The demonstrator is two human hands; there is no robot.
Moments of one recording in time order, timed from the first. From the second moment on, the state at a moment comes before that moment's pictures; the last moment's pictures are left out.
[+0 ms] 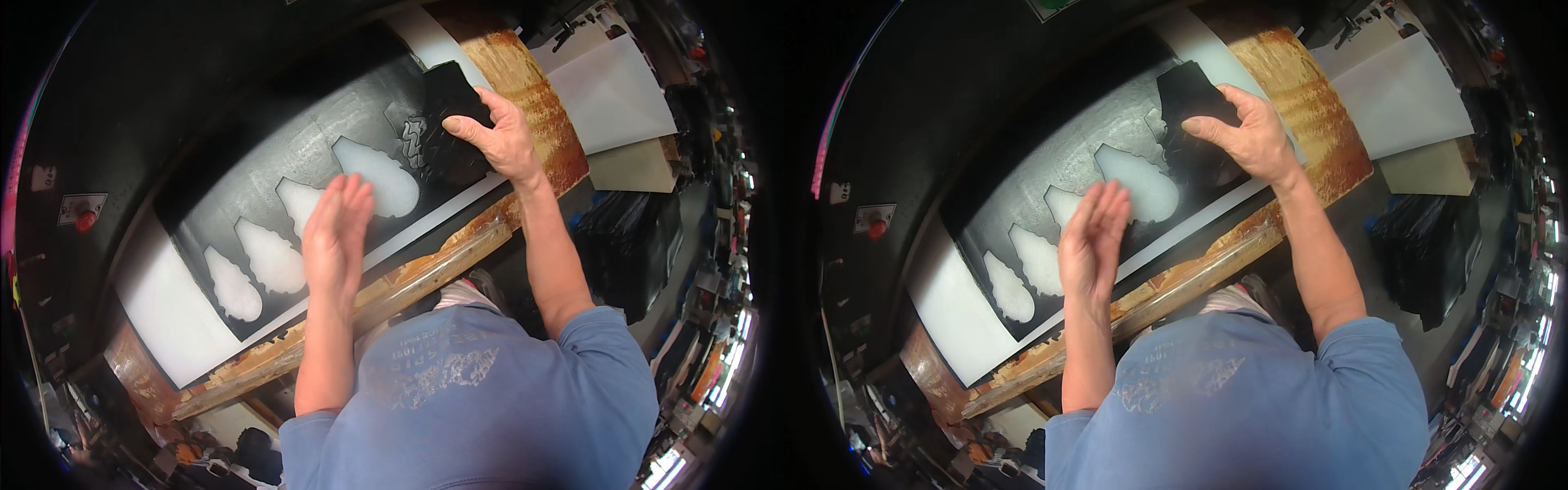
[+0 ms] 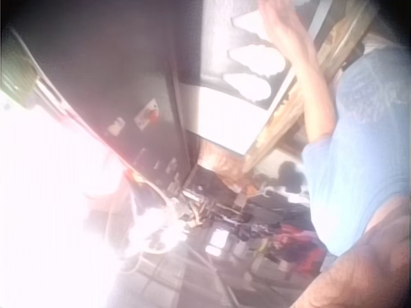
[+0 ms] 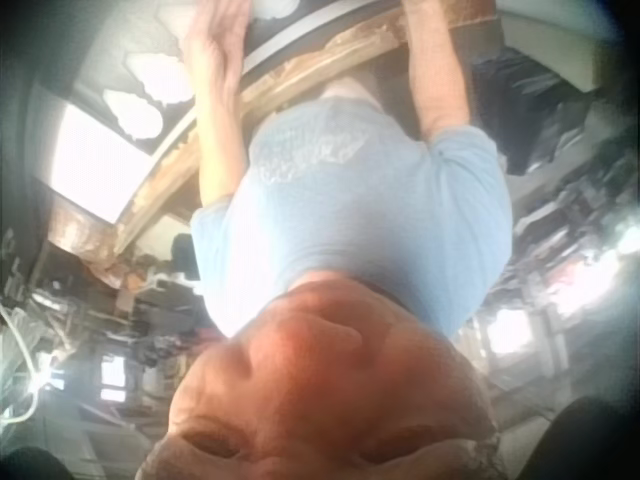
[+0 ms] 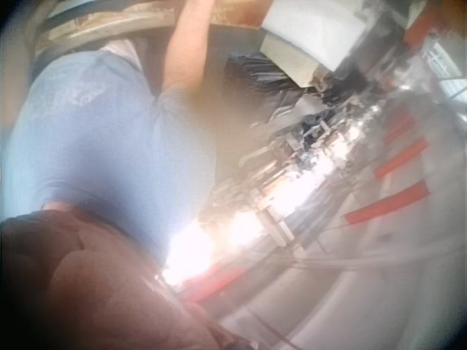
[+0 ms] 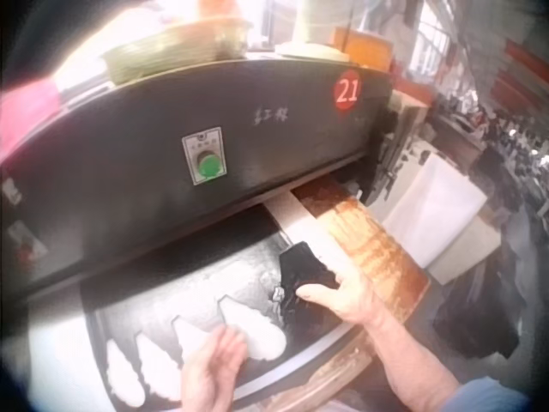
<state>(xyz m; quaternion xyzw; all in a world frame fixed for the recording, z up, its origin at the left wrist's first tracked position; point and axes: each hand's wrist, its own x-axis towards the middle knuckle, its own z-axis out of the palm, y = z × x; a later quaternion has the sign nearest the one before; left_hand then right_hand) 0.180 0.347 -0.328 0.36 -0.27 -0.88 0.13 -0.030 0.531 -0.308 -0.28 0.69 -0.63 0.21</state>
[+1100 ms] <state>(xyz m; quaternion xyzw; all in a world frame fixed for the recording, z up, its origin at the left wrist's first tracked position) 0.084 0.390 -0.403 0.22 -0.20 -0.94 0.16 -0.061 0.518 -0.354 -0.44 0.79 -0.42 0.10</state>
